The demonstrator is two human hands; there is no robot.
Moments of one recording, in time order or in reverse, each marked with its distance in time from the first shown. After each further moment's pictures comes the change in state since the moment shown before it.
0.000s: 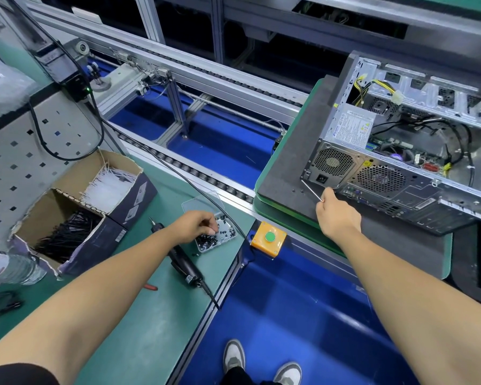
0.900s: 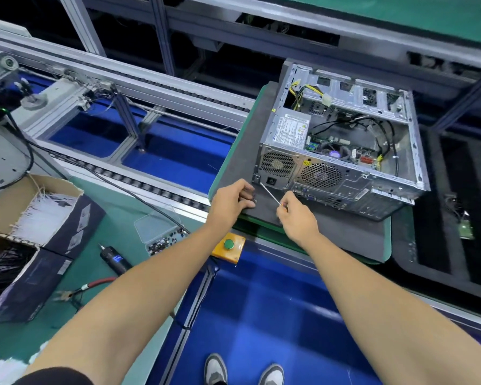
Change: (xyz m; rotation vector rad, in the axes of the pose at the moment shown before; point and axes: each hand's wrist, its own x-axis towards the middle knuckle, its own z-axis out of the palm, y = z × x) left_hand 0.103 0.179 0.071 -0.231 0.431 0.253; right_hand -0.015 0.024 -0.010 0.409 -0.052 0.026
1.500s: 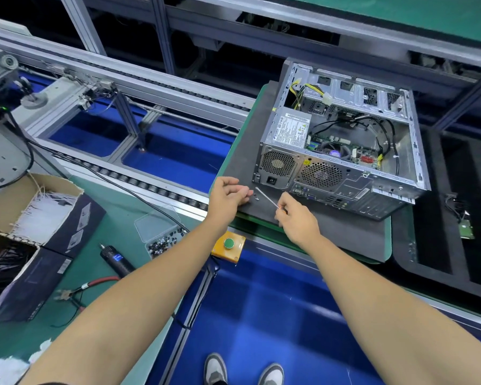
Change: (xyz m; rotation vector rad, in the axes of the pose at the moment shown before) left_hand -0.002 0.003 0.004 -0.793 0.141 -0.219; right_hand -0.006 0.000 -0.002 -0.003 -0.022 -0.065
